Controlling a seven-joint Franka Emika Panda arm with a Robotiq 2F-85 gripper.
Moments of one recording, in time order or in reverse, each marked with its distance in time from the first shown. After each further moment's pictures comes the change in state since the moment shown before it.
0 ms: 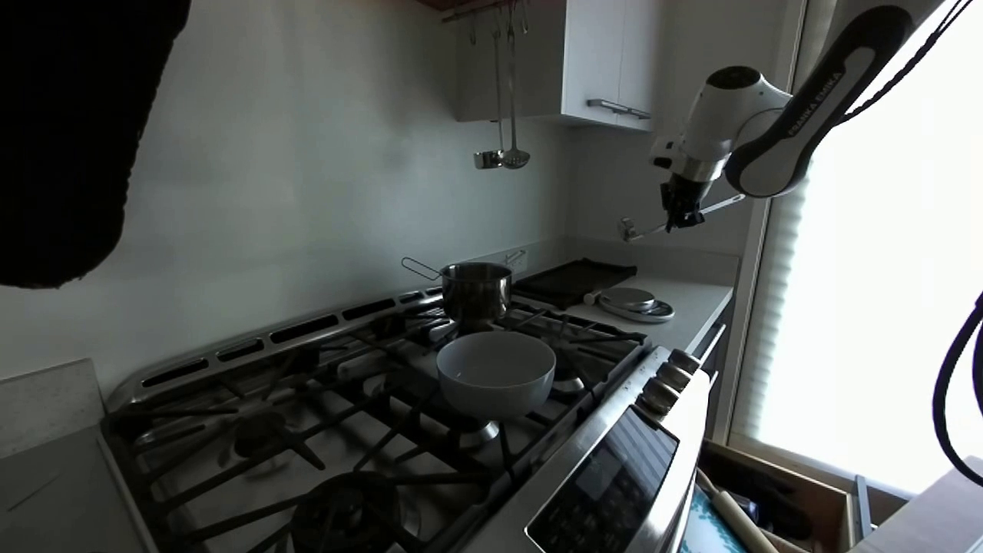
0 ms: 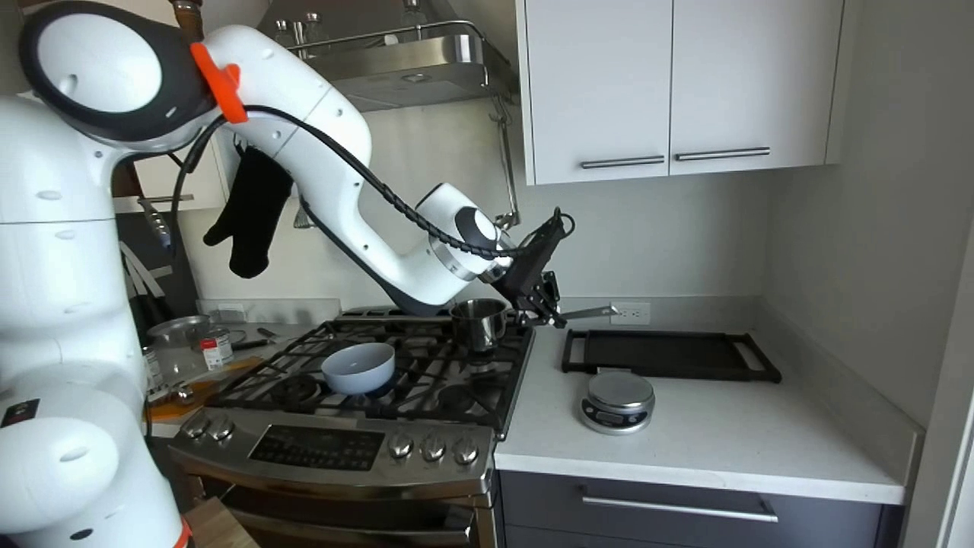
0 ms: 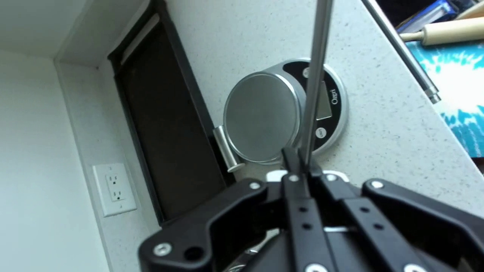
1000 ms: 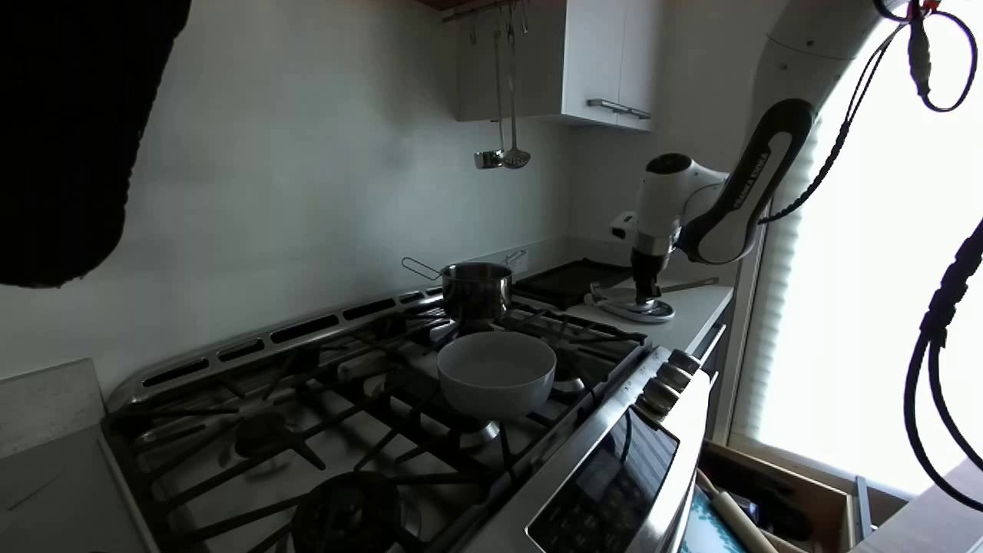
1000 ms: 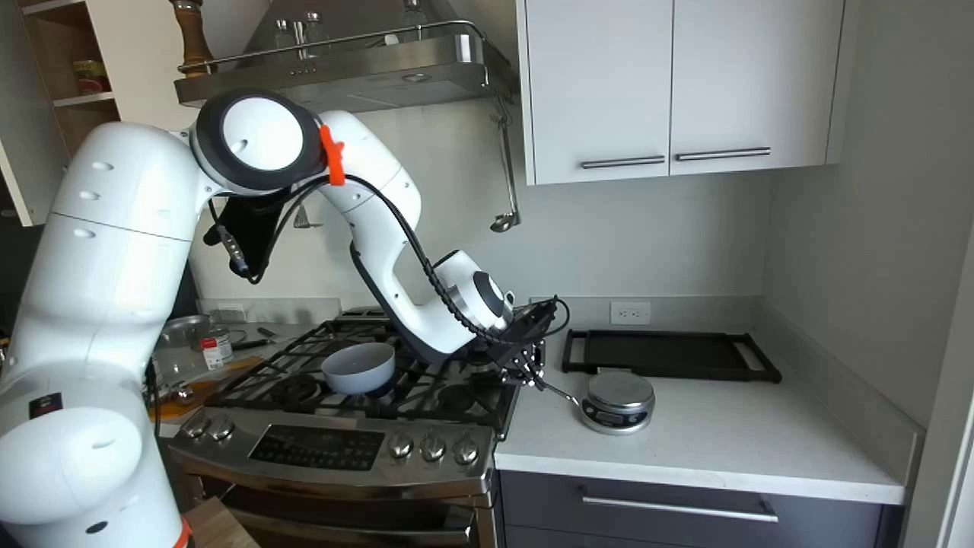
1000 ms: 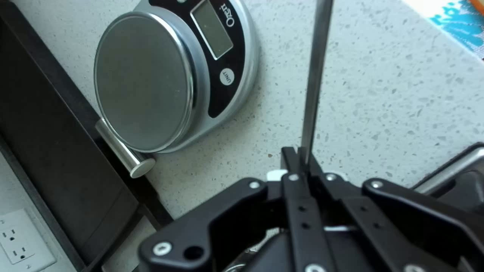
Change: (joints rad) arm 0.142 0.324 -0.030 0.125 -0.037 -0.032 0.424
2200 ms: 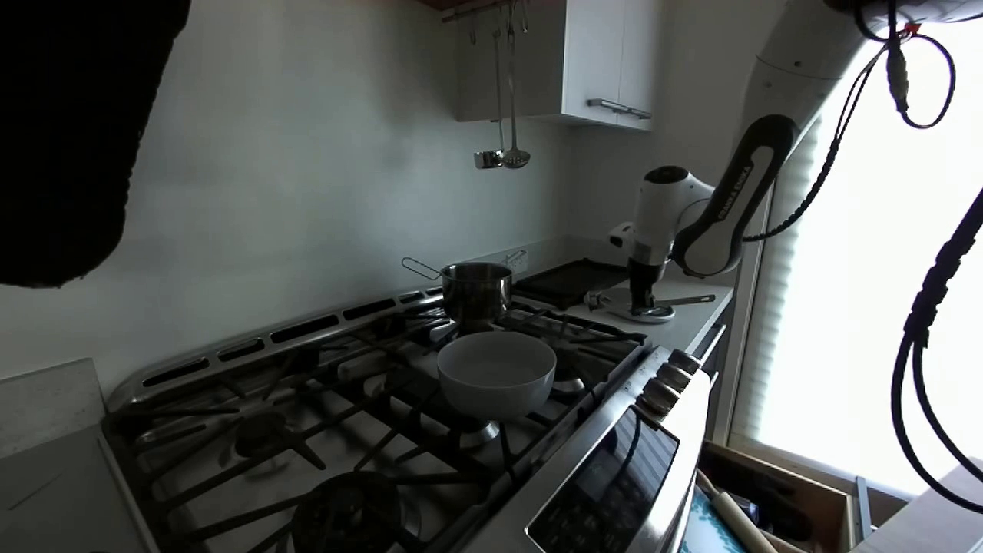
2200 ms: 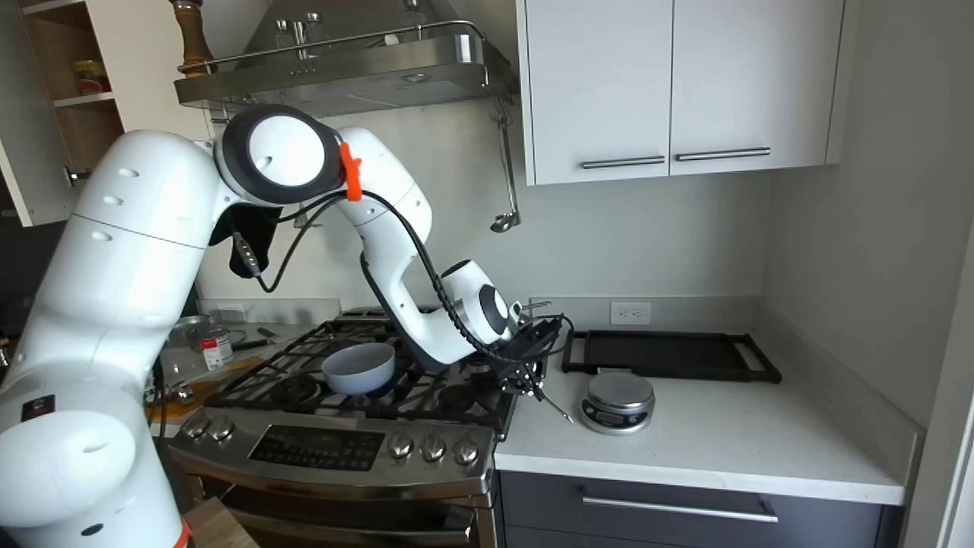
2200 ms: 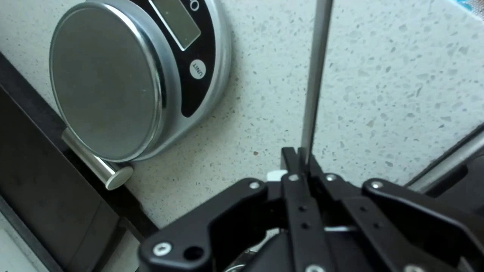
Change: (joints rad) arm -0.043 0.073 0.047 0.032 0.127 0.029 -0.043
